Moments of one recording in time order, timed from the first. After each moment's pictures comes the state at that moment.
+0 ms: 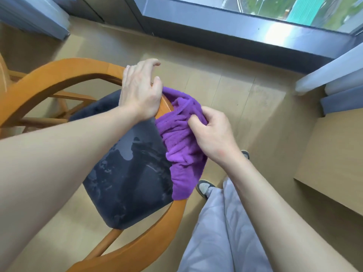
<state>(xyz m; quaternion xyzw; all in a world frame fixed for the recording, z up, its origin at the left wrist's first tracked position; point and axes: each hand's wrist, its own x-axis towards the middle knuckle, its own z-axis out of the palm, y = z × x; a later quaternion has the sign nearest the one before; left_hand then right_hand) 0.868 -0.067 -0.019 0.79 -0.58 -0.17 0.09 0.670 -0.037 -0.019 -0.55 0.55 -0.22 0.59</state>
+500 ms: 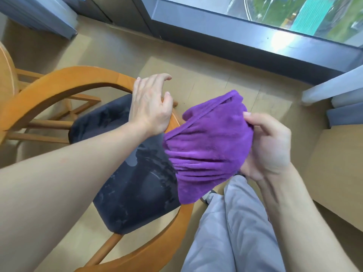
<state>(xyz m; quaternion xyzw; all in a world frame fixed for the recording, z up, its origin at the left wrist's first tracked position) 0.870 -0.067 -0.018 0.78 -0.59 -0.17 0.10 0.631 -0.075 0.021 -0.07 0.29 -0.30 0.91</state>
